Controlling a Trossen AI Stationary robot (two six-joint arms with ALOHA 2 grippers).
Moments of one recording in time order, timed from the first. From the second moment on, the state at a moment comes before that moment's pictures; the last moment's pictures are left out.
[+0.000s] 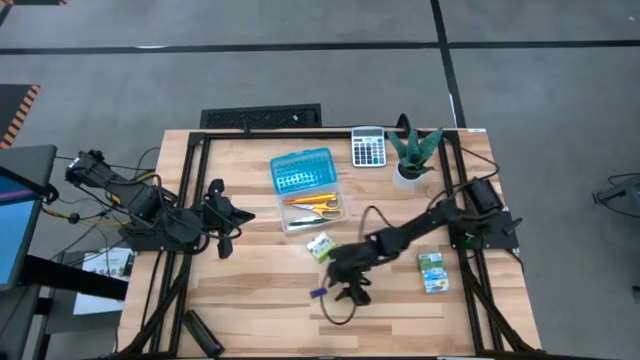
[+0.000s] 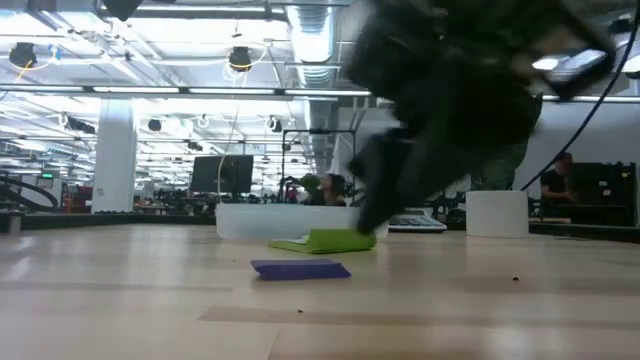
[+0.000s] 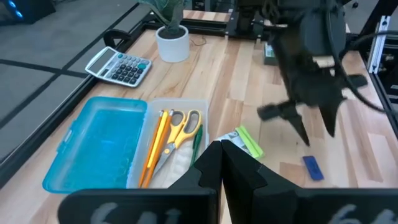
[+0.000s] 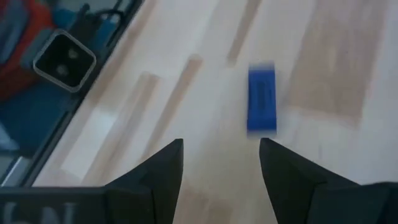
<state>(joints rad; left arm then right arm) -0.51 0.85 0.90 -0.68 -0.66 -0.43 0.31 1.91 0.98 0.19 -0.34 0.16</state>
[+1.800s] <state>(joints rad) -0.51 0.85 0.90 -0.68 -0.69 -0.37 0.46 1.97 0.81 0.76 0.16 0.04</state>
